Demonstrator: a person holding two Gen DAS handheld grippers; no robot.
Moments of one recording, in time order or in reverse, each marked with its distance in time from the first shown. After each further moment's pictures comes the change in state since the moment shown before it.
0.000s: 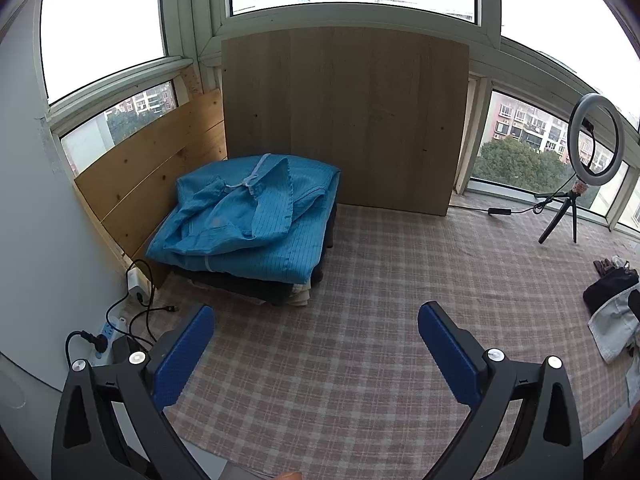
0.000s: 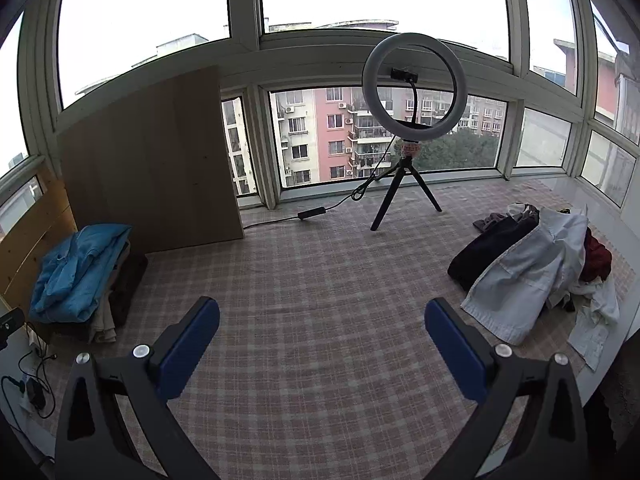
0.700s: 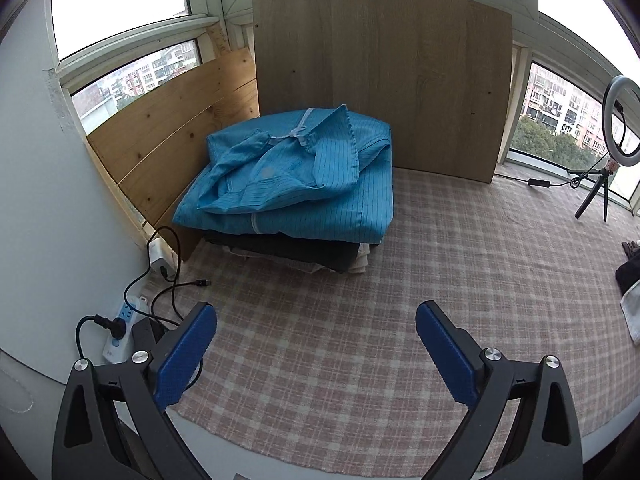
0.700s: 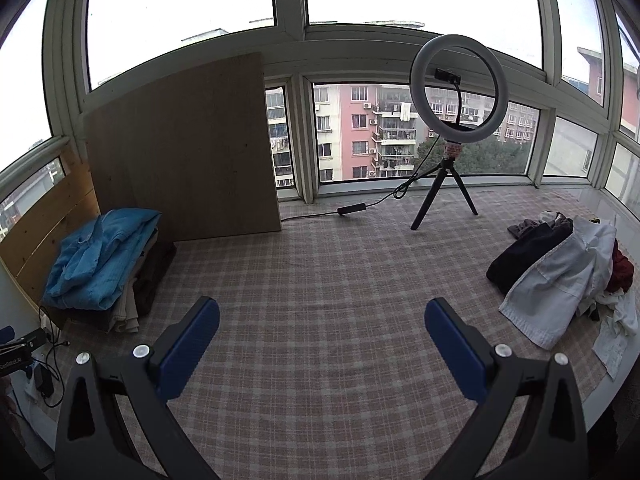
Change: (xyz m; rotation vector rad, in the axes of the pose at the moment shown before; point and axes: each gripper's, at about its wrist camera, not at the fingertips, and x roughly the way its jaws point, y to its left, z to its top) left arm 0.049 0.069 -0.032 -0.016 0.099 0.036; right arm 0.011 0.049 -0.005 -0.030 0.000 0.082
